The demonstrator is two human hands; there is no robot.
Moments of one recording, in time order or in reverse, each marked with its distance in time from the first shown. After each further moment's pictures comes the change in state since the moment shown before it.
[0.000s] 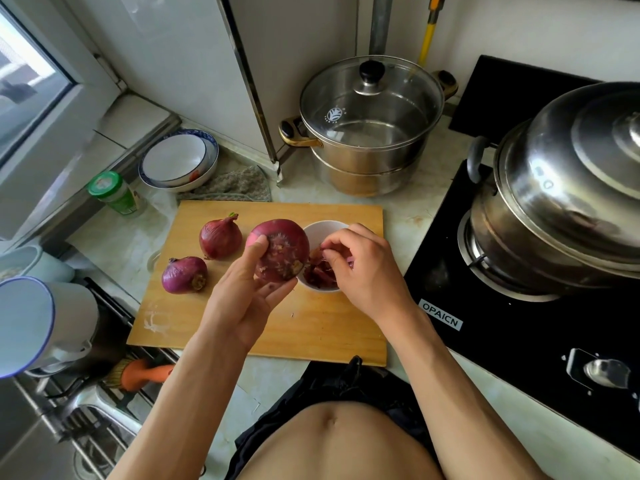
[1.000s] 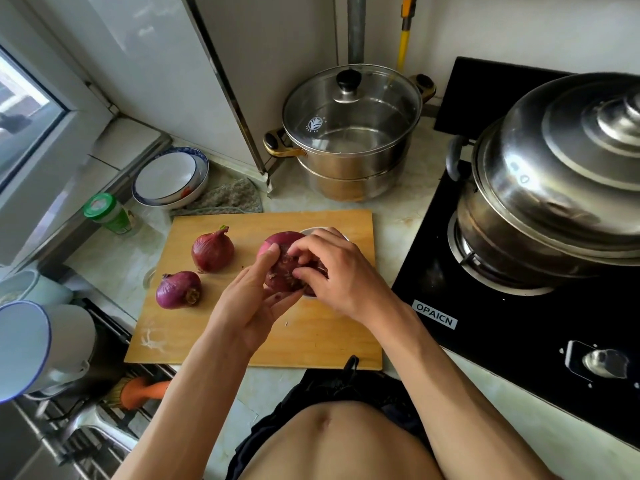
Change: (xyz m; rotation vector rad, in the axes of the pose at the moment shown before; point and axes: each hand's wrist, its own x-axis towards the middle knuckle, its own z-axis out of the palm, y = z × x) left_hand 0.003 -0.010 0.014 0.129 -0.087 -0.042; right_hand 0.004 -0.006 0.001 0.091 -0.104 -0.194
